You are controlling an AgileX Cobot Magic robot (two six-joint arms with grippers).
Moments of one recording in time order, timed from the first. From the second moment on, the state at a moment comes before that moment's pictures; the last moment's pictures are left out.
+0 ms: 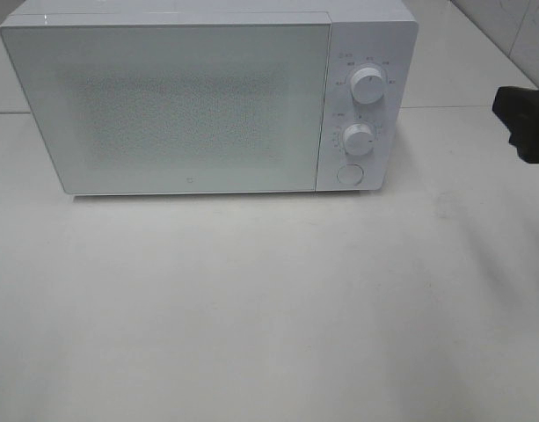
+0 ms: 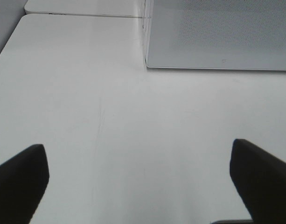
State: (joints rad) left arm 0.03 0.00 -0.52 -0.10 1.08 0.03; right arm 0.15 1.00 -0.31 0.03 -0.47 0.05
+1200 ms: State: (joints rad) left arm 0.03 0.00 -0.52 -0.10 1.08 0.03; right arm 0.70 1.64 -0.28 0.70 -1.11 -0.25
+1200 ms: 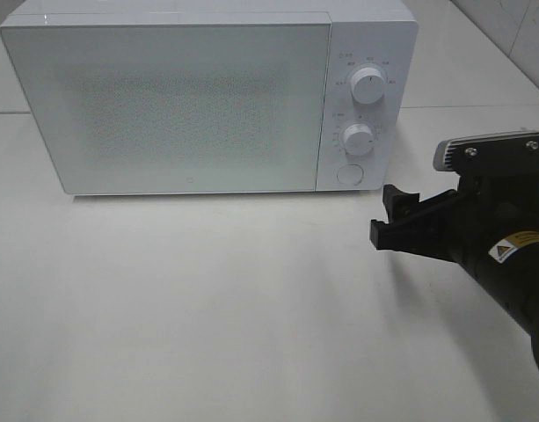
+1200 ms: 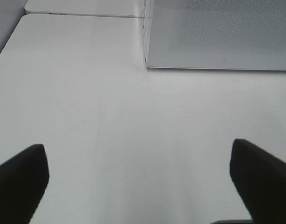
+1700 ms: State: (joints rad) left arm 0.03 0.00 -0.52 -0.10 1.08 0.03; right arm 0.73 1.68 -0.35 0.74 -1.12 -0.13
